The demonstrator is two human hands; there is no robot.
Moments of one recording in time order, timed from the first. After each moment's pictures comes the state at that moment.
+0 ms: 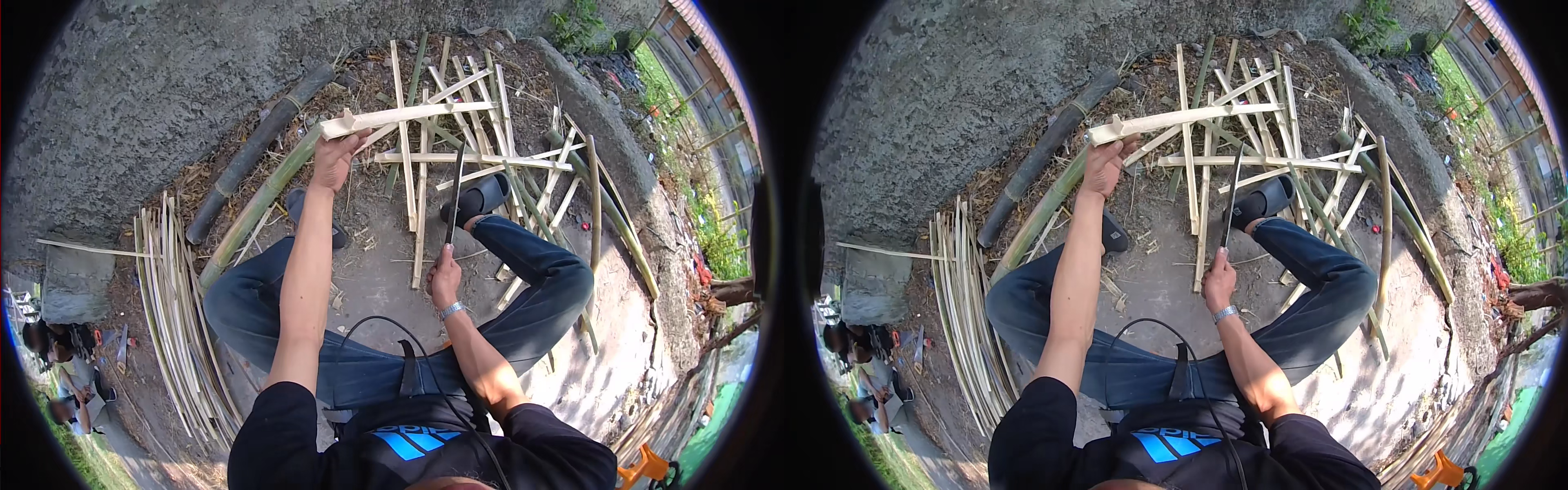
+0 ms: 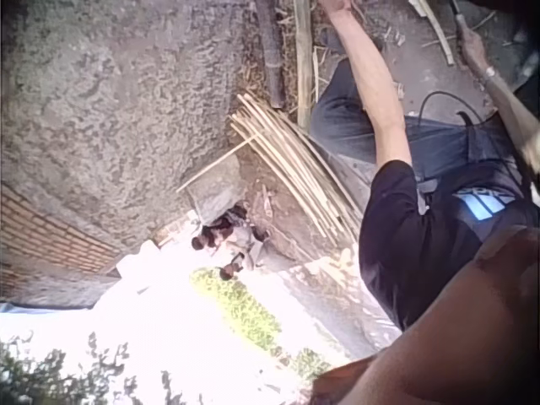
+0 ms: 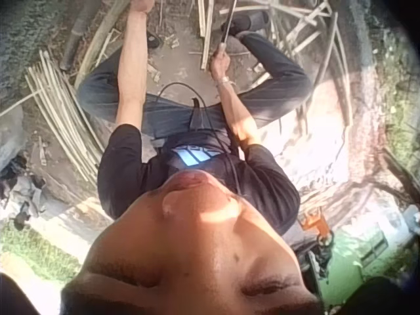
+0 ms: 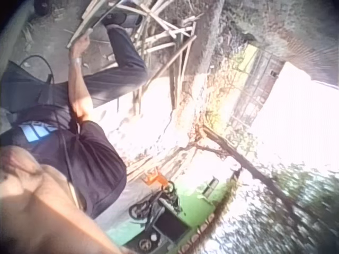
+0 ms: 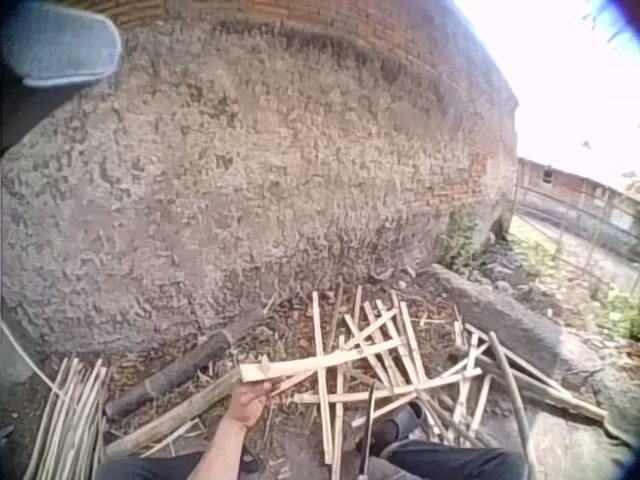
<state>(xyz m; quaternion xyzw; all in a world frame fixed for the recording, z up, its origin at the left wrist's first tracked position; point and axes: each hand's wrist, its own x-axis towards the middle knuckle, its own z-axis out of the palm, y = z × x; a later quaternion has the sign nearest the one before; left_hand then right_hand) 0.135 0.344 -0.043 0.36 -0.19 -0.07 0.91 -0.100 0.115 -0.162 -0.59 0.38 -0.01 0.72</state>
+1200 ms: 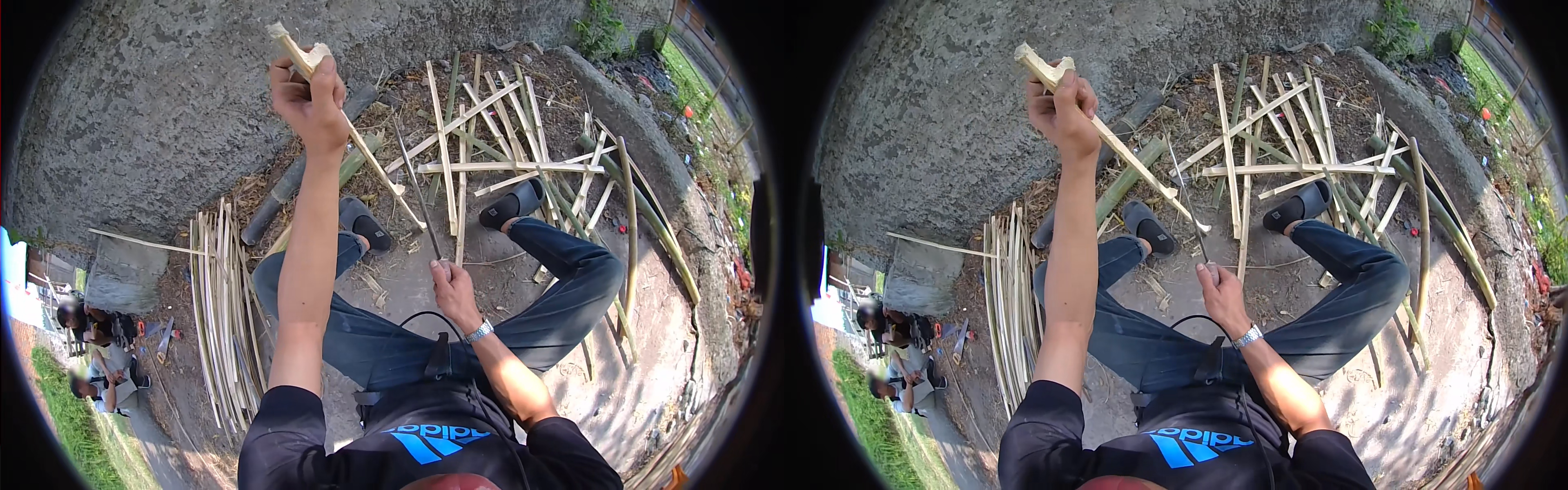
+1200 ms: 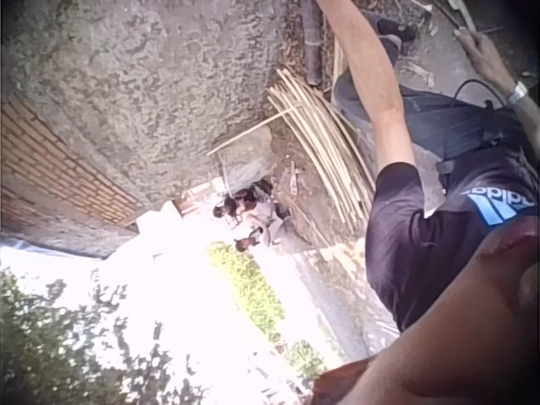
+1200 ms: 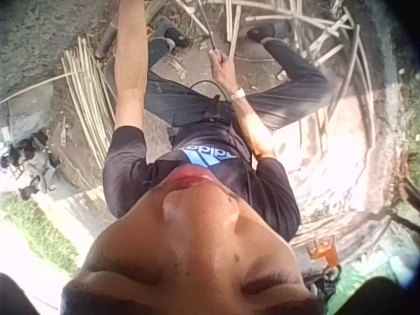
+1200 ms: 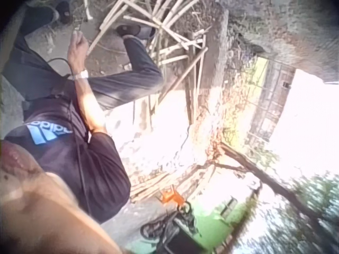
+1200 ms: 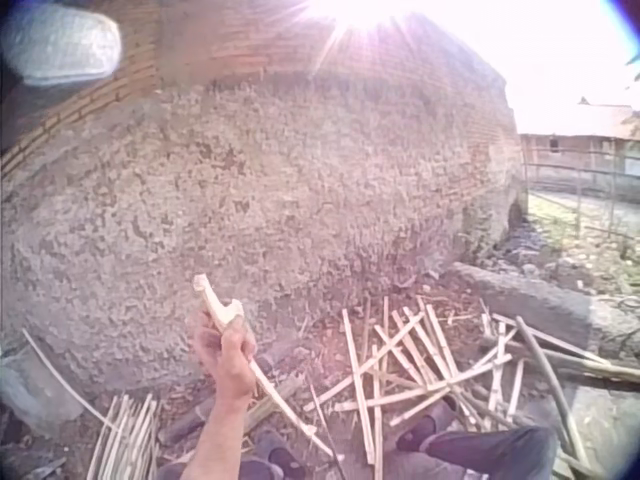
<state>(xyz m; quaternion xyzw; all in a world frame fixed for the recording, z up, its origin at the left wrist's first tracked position) 0.035 0.314 0.222 0.51 -0.29 0.39 0.71 -0.166 0.150 -0.054 -0.74 0.08 0.04 0.66</state>
